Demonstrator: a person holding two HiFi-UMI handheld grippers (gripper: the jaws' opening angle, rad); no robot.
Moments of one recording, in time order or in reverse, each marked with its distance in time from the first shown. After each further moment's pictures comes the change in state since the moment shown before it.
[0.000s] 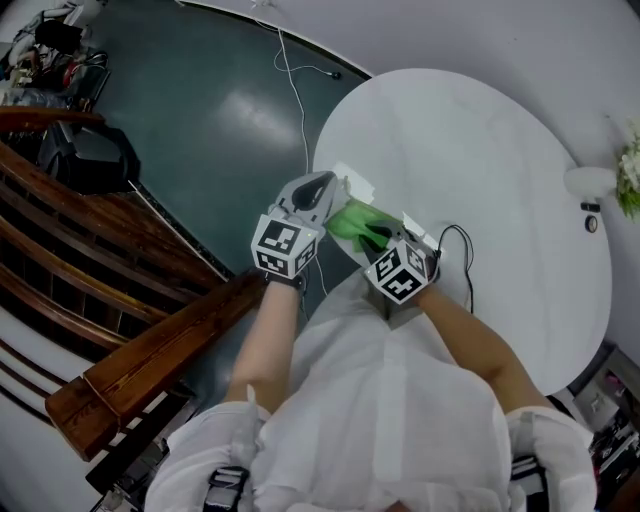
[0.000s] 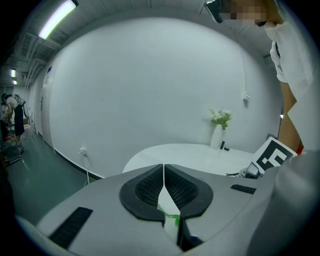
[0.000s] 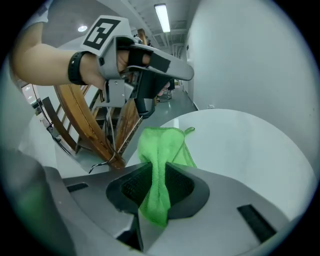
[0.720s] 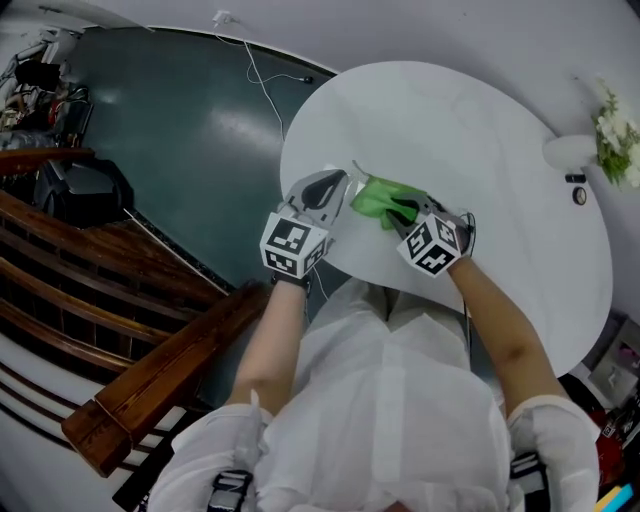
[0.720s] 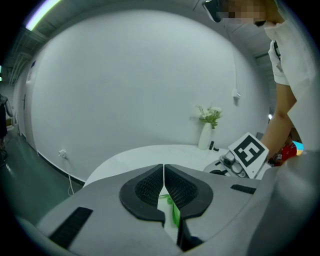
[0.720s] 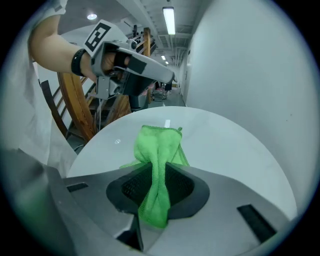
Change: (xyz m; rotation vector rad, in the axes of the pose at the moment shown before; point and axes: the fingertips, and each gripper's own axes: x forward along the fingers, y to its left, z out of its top) left arm 0.062 -0.070 0.021 0.046 0.013 -0.136; right arm -0.061 -0.103 -0.058 -0.106 0.005 -0.122
